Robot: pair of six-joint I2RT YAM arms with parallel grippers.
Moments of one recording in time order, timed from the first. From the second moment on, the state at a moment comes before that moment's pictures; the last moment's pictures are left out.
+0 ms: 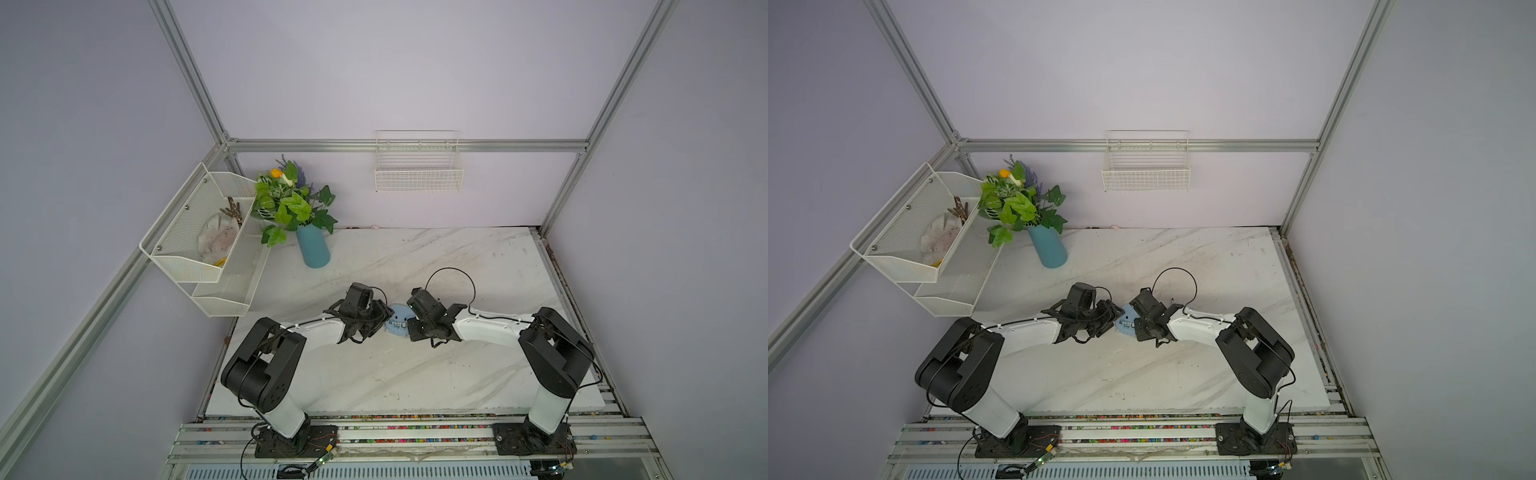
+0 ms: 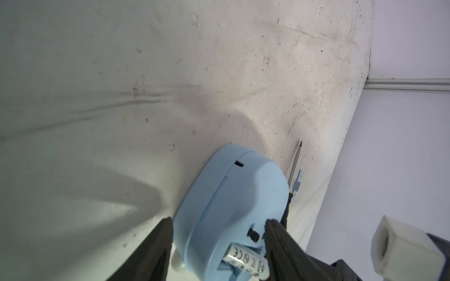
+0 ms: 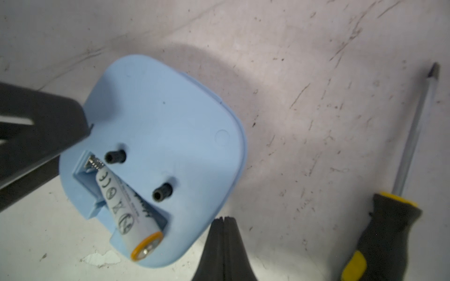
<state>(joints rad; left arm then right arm) -0.48 1.64 0.77 0.12 0.28 -1.11 0.77 1.80 1.07 -0.31 0.10 0.52</state>
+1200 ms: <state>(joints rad) -0.52 1.57 0.72 0.11 0.26 -1.12 0.70 1.78 1.21 -0.32 0.10 0.45</state>
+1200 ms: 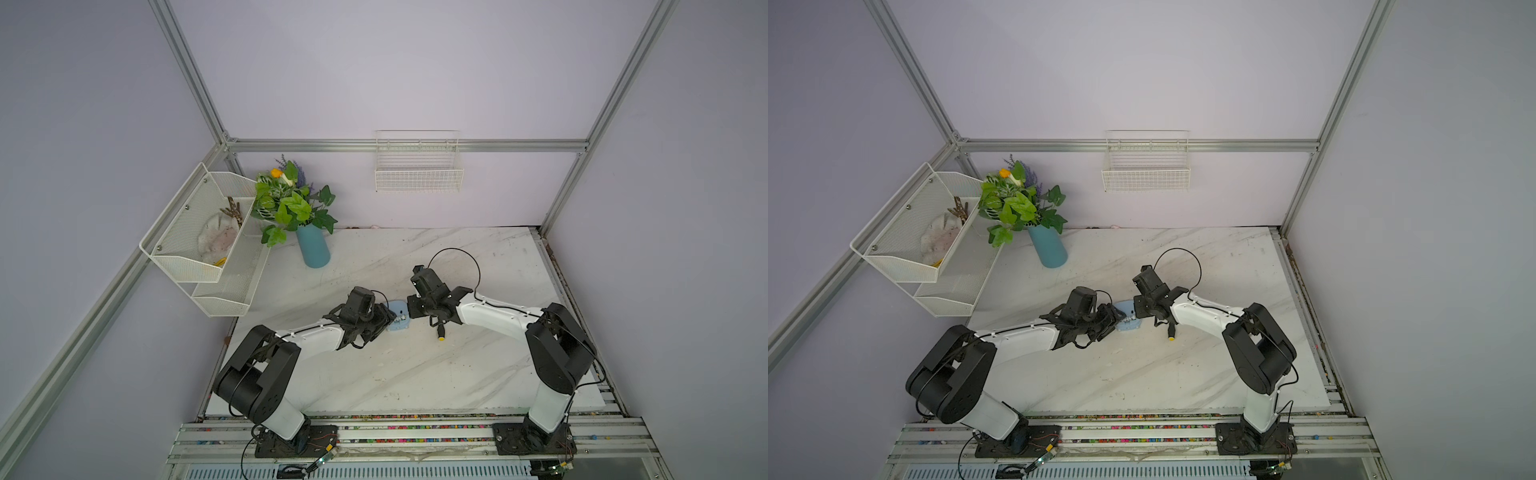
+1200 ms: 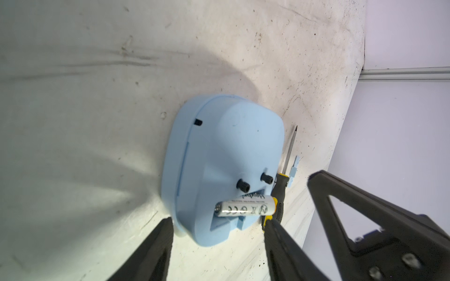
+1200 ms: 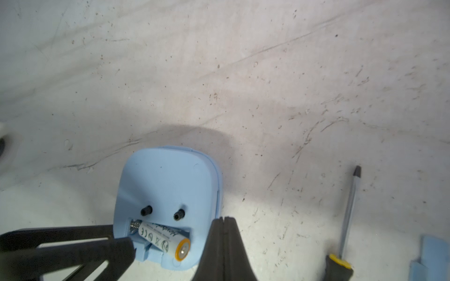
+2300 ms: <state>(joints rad) -0.49 1.62 0.72 0.08 0.26 -1.04 0.69 1.74 1.19 -0.34 0.11 0.43</state>
